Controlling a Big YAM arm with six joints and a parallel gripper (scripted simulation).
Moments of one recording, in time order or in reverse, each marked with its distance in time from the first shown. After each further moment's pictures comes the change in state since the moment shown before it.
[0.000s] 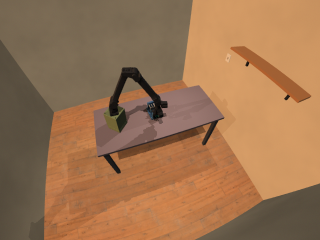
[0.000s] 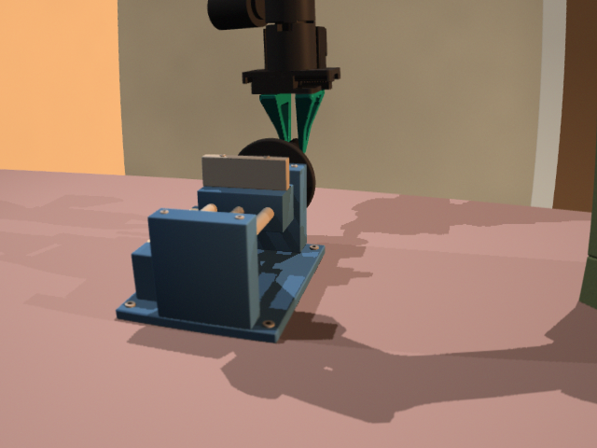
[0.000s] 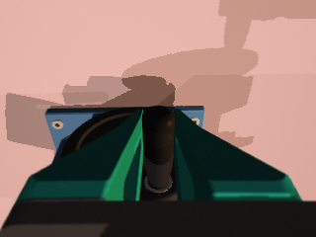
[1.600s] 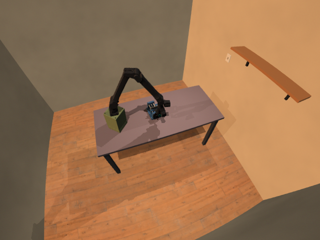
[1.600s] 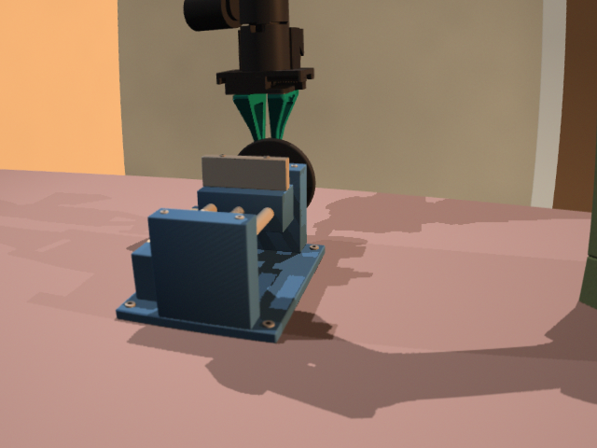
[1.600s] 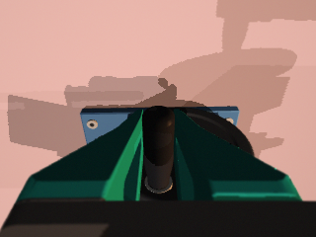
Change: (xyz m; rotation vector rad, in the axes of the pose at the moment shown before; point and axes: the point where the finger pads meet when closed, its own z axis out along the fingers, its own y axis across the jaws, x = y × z) arm 0.000 0.032 0.000 -0.007 -0.003 -0.001
